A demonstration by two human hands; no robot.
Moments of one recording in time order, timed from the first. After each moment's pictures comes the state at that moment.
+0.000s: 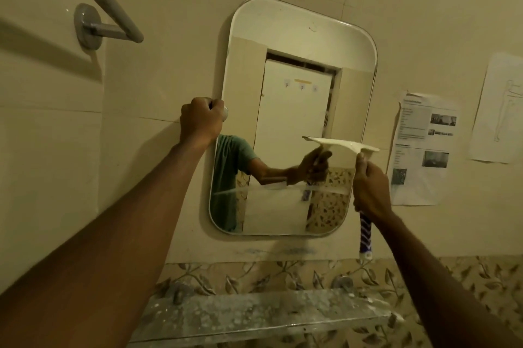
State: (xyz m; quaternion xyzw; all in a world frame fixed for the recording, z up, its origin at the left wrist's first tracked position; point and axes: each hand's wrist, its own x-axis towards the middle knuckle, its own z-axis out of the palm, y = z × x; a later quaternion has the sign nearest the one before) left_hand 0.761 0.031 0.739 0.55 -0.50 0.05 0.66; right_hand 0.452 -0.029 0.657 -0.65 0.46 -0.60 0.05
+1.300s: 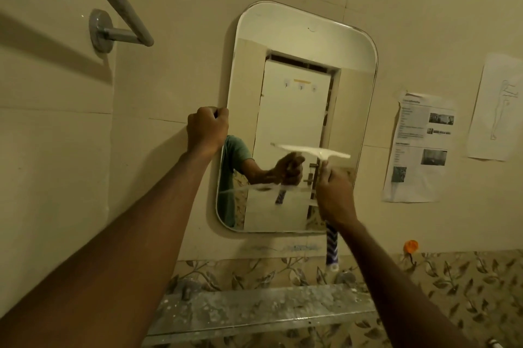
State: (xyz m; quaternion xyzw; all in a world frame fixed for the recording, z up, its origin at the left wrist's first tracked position) left_hand 0.764 0.029 0.725 0.55 -0.50 0.05 0.67; right_hand 0.524 -0.009 0.634 -0.66 0.47 -0.59 0.03
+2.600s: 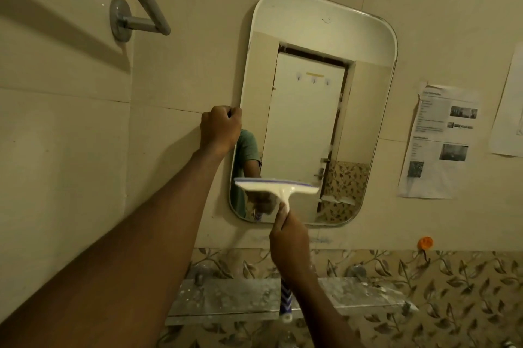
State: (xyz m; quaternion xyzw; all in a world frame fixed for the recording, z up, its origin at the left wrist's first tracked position) left_hand 0.769 0.023 0.707 0.55 -0.51 0.06 0.66; right_hand 0.611 0.043 0.535 -0.68 0.49 -0.55 0.10
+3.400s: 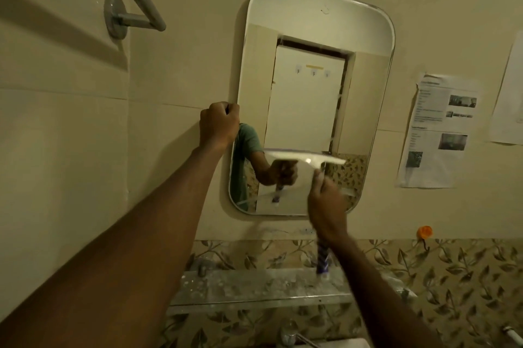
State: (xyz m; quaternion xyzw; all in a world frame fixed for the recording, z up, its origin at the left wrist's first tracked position) left_hand 0.763 0.027 0.704 0.56 -0.52 0.04 0.65; right_hand 0.555 0.023 0.585 -0.67 0.46 -0.58 0.07
